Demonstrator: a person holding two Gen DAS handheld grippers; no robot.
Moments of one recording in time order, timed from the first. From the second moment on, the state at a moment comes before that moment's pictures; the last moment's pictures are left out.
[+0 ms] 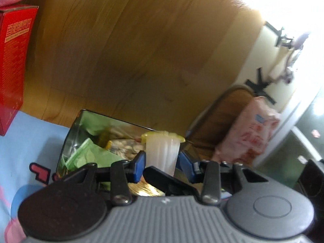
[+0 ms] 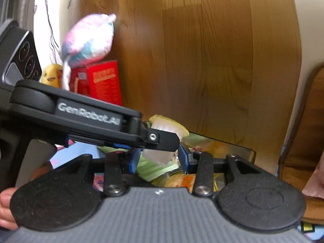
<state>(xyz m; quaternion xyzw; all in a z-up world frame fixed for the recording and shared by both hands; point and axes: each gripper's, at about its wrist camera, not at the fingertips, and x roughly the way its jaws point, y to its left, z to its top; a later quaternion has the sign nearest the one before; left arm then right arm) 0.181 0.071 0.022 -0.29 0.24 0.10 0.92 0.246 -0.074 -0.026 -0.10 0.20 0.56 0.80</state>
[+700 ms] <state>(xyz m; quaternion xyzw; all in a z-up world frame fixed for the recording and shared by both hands) 0.055 0.123 -0.019 -0.35 0.23 0.16 0.89 0.199 -0.112 -0.056 -0.15 0.25 0.56 0.77</state>
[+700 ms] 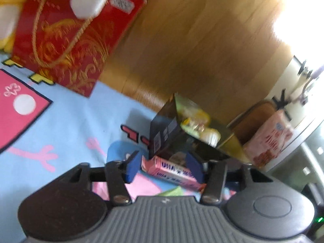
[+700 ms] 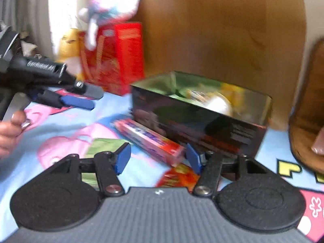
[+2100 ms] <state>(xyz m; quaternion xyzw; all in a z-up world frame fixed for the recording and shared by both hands) -0.008 0.006 -0.049 -0.29 0.27 0.17 0.90 0.073 -0.195 -0.065 -0.16 0.27 0.56 0.77</state>
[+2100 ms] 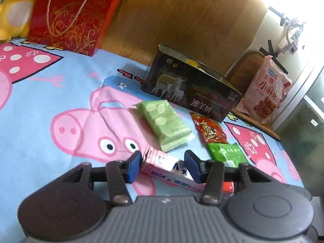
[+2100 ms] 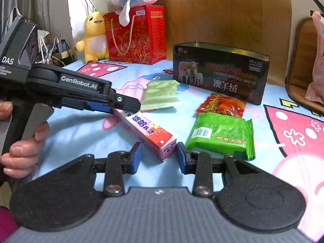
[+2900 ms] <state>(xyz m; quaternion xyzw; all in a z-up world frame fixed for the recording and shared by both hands) 0.008 0.023 -0.017 -0.29 0.27 0.13 0.91 0.094 -0.198 -0.046 -0.19 0.20 0.62 0.74</state>
